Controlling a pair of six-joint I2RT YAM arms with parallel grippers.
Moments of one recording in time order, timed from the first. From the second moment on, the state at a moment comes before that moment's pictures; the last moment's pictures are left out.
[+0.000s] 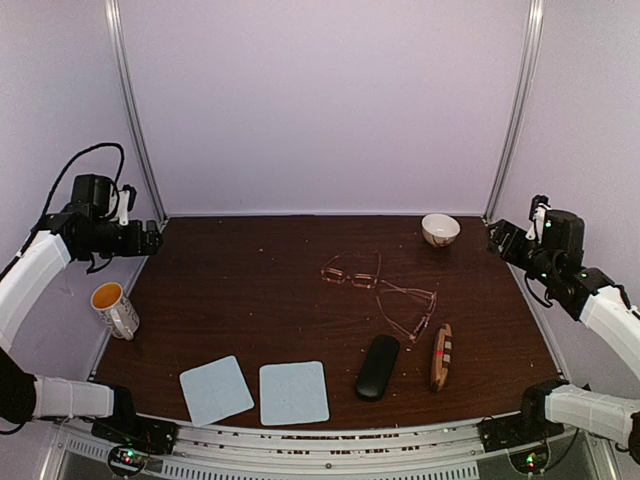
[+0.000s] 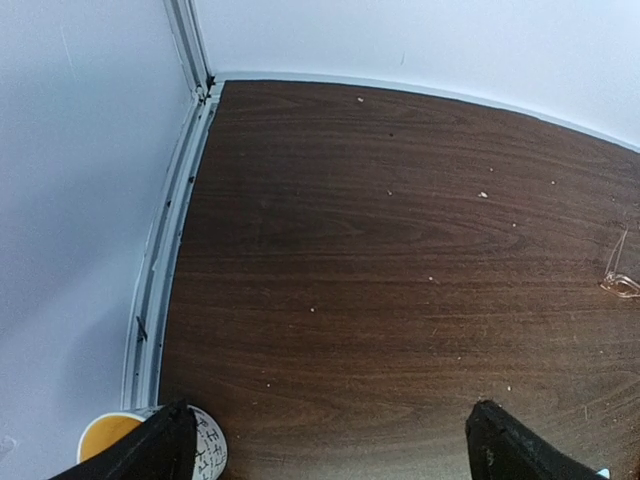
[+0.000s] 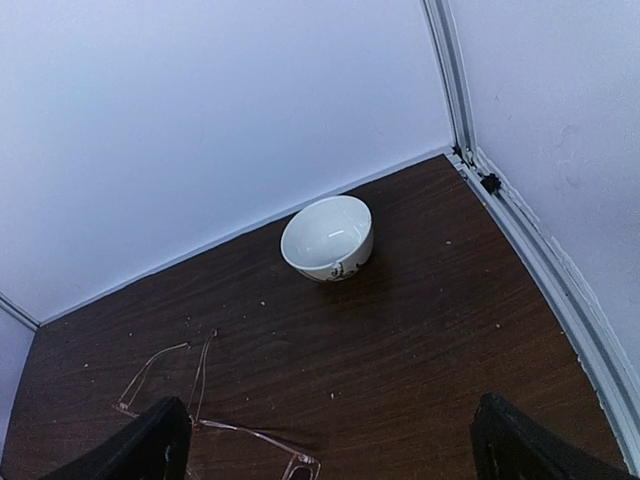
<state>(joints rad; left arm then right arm) -0.02 1.12 1.09 -0.69 0.02 -0.09 0.14 0.85 0.69 -0.16 0.14 0.45</state>
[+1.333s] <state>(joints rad) -0.11 1.10 1.06 -0.70 -0.03 -0.07 0.83 1.33 0.83 -0.86 0.21 0.93</state>
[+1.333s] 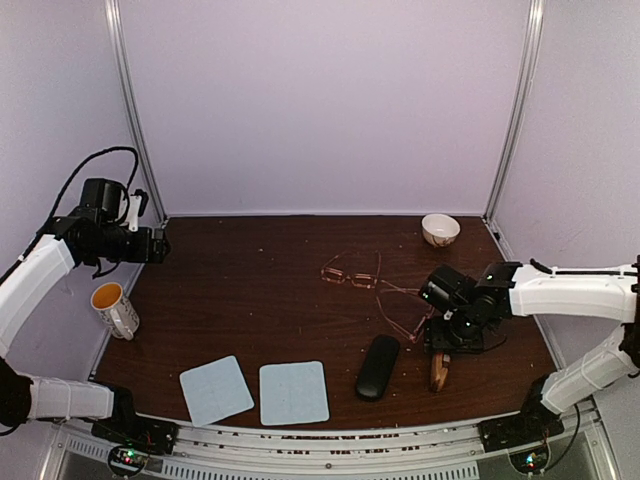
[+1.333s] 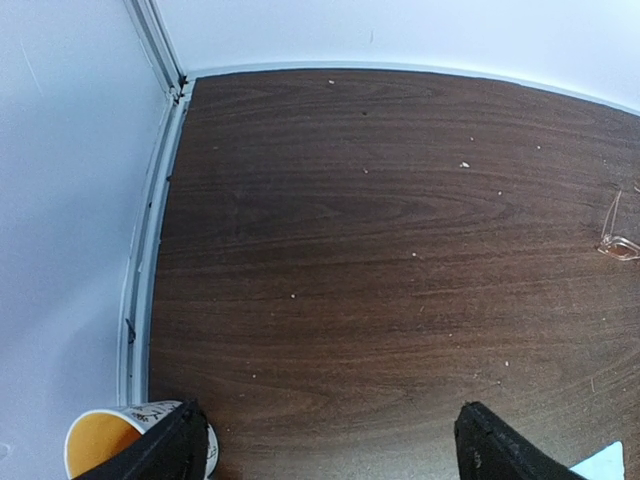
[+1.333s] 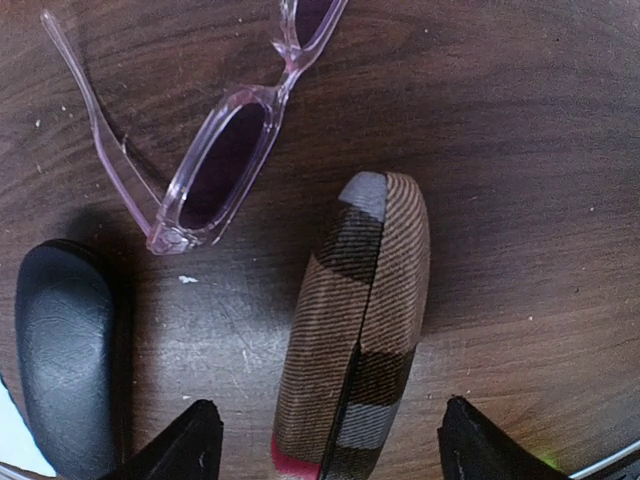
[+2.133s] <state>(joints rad) -0.12 1.10 1.06 -0.71 -0.04 -0.06 0.83 1.29 0.83 -0.91 0.28 0.94</state>
